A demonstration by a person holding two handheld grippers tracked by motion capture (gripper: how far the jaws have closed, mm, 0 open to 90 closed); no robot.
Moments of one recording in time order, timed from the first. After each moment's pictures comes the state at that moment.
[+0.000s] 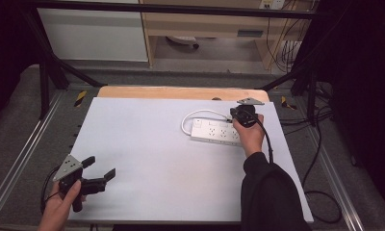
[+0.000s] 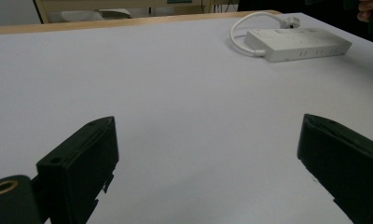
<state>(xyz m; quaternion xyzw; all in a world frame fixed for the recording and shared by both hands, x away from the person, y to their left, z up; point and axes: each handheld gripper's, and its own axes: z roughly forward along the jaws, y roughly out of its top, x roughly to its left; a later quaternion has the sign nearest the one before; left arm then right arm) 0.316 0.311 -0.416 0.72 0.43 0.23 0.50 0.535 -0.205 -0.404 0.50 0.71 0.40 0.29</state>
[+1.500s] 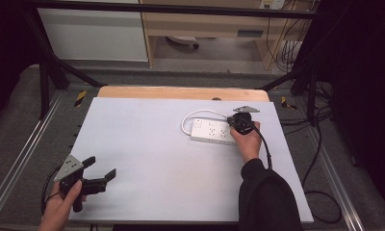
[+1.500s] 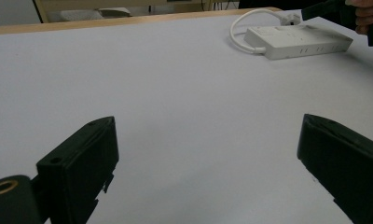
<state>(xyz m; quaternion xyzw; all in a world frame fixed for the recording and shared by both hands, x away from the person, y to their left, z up) 0.316 0.310 -0.417 0.72 0.43 0.23 0.49 0.525 -0.199 -0.430 0.50 0.73 0.38 0.27</state>
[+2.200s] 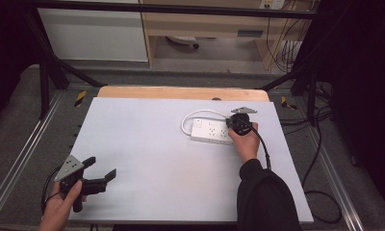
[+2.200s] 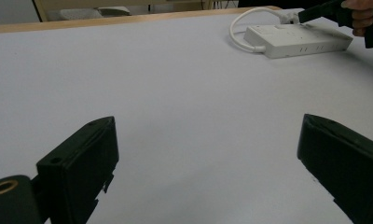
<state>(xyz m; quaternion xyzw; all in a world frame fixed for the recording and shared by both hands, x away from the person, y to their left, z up) 0.316 0.310 -0.417 0.72 0.43 0.23 0.49 0.526 -0.194 -0.436 0.50 0.73 0.37 0.26</state>
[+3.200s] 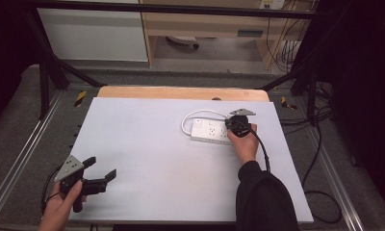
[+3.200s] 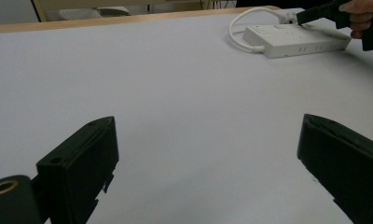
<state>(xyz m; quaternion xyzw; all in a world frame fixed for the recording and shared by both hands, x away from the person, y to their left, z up) 0.316 0.309 -0.417 0.72 0.43 0.23 0.49 0.522 -0.190 -0.440 0.49 0.73 0.38 0.27</state>
